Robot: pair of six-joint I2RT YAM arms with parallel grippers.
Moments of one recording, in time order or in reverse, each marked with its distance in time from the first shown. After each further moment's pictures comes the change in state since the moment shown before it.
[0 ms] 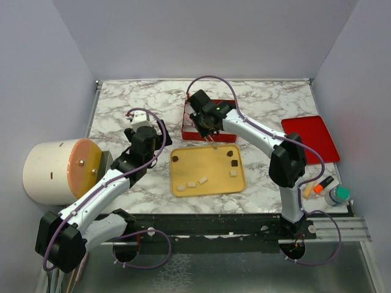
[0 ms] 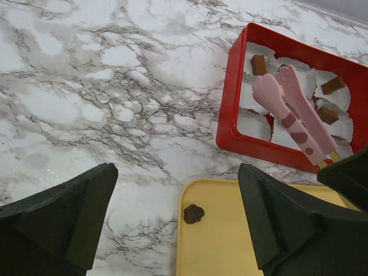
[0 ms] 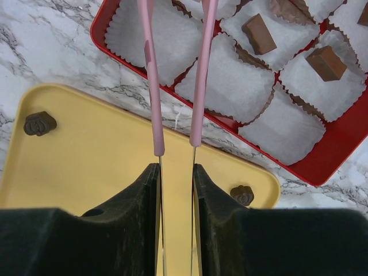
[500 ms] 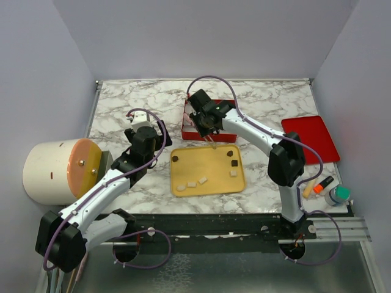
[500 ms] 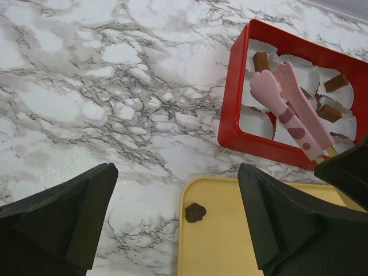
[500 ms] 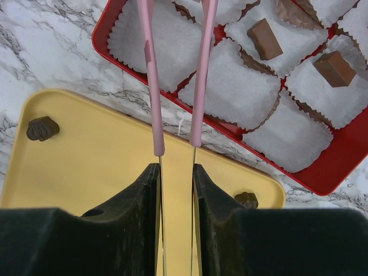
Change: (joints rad) left arm 0.000 0.003 -0.006 0.002 0.000 0.000; right arm -0.015 0.015 0.005 0.016 -0.030 0.000
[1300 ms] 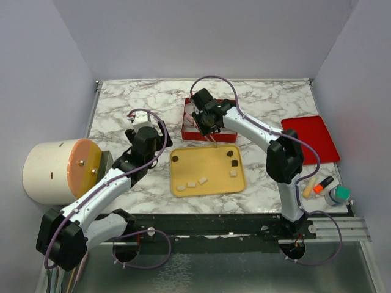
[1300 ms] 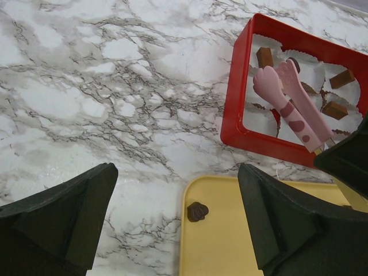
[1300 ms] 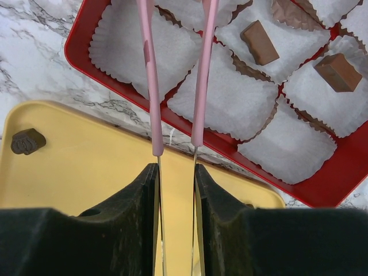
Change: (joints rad) left arm 0.000 0.016 -0.008 0.008 0.000 0.000; right arm -0.037 0.039 -0.002 0.029 -0.040 0.001
